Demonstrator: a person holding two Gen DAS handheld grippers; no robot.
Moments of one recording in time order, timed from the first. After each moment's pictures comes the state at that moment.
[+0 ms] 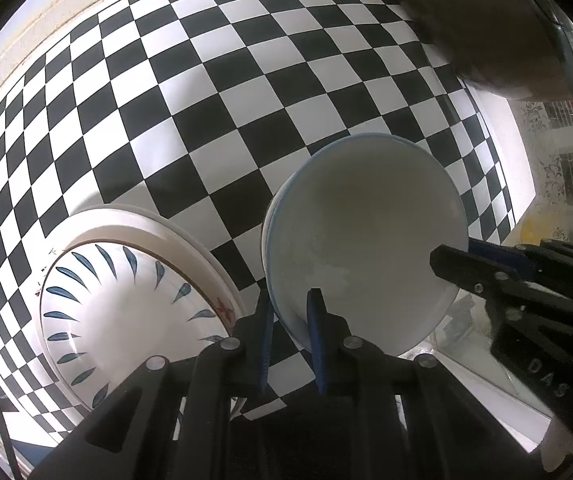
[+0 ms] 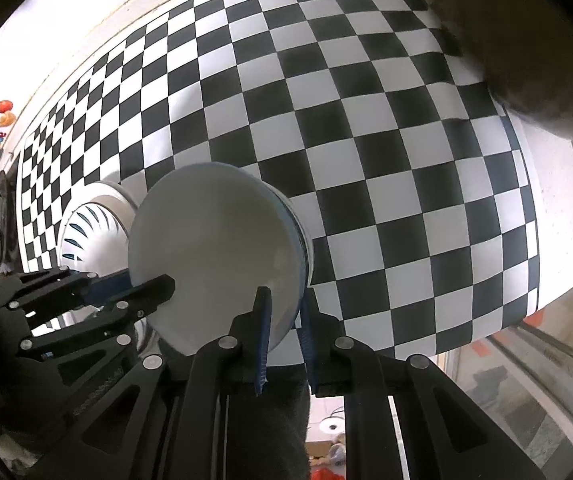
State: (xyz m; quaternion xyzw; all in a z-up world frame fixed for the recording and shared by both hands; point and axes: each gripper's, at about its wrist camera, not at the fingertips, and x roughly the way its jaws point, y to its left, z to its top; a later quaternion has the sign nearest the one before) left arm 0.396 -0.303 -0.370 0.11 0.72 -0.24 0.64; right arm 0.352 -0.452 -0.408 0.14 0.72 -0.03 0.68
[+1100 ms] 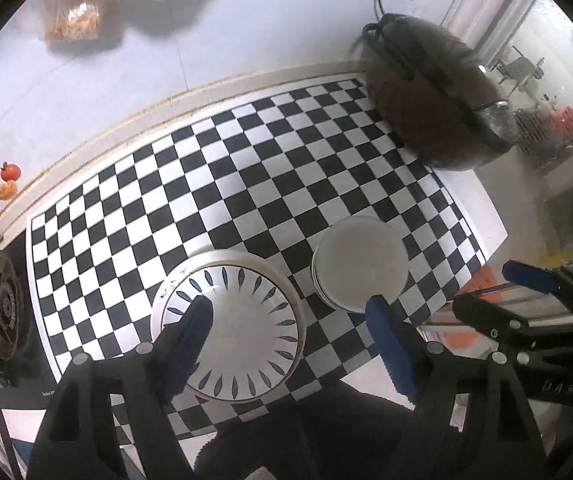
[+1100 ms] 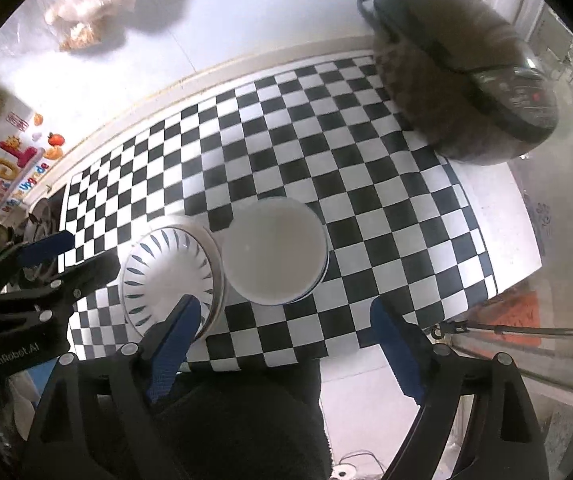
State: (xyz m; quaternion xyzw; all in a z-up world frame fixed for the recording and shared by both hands) left arm 0.358 -0.229 -0.204 0.11 0.58 -0.23 0.77; right arm 0.279 -0.422 -0.260 0.15 0.60 -0.06 0.78
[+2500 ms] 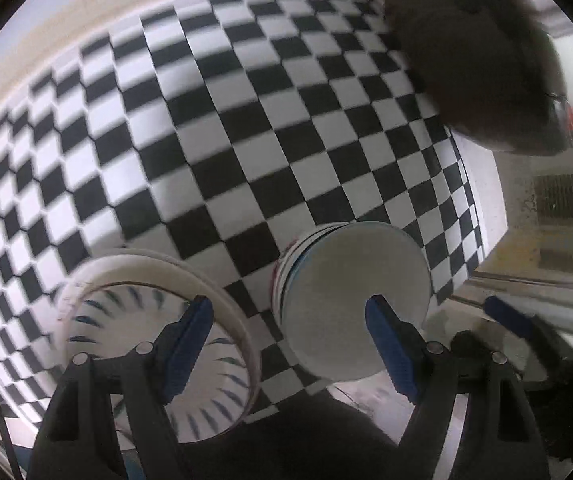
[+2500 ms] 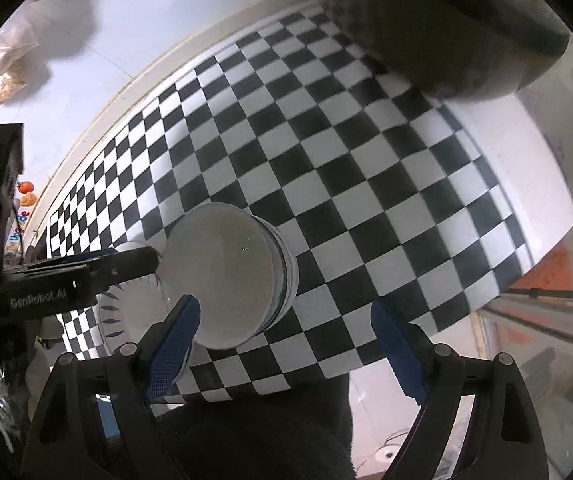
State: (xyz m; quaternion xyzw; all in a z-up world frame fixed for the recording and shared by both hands) left arm 0.443 -0.296 -0.344 0.05 0.74 -0.26 0.62; right arm 0.308 -0.487 -0.360 0.25 0.62 -0.09 0.74
